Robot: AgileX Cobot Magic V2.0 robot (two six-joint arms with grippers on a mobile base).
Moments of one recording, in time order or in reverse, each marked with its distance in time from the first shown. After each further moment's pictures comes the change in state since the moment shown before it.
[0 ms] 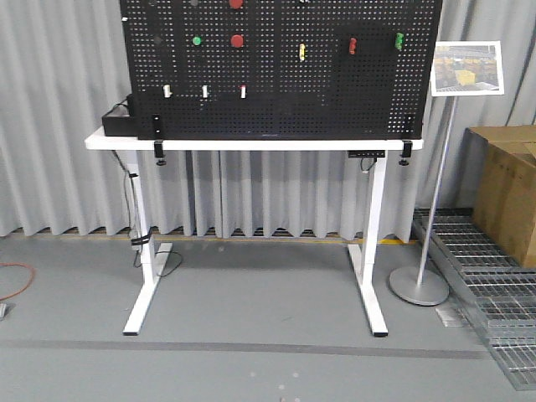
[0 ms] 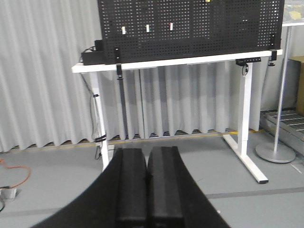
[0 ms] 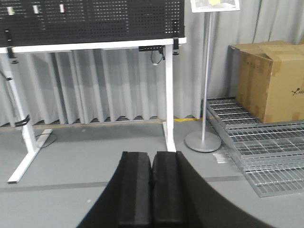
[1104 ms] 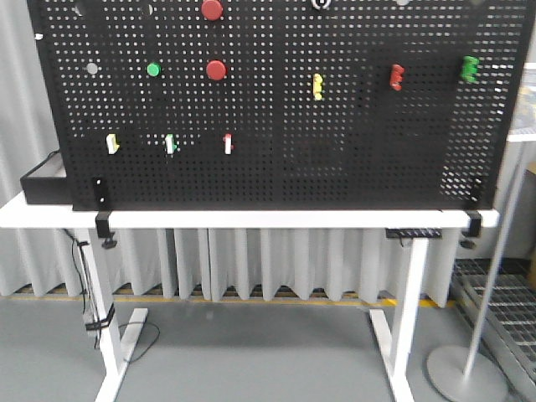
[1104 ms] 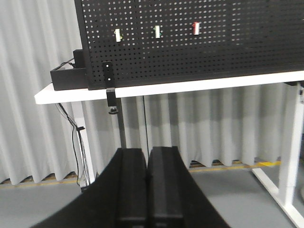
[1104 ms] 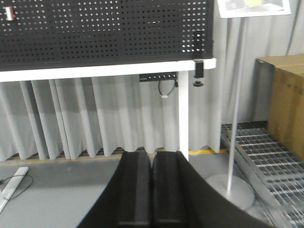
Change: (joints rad) left arm 0.000 0.000 0.000 0.000 0.000 0.000; right arm 0.000 0.000 0.000 0.000 0.000 0.000
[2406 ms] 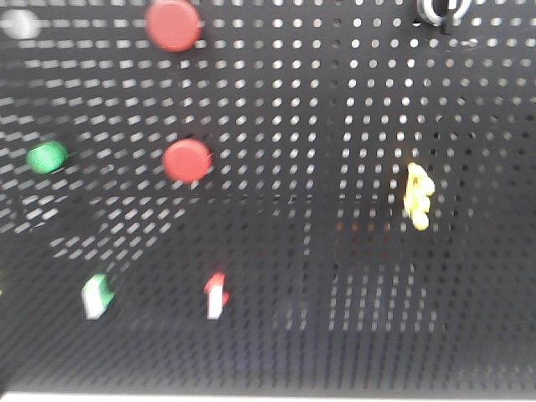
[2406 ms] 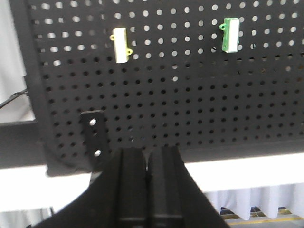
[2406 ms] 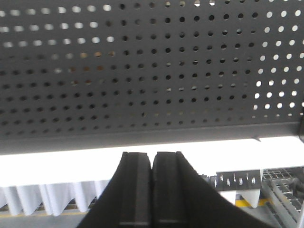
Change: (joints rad) left arm 0.000 0.000 0.000 0.000 0.000 0.000; right arm 0.000 0.000 0.000 0.000 0.000 0.000
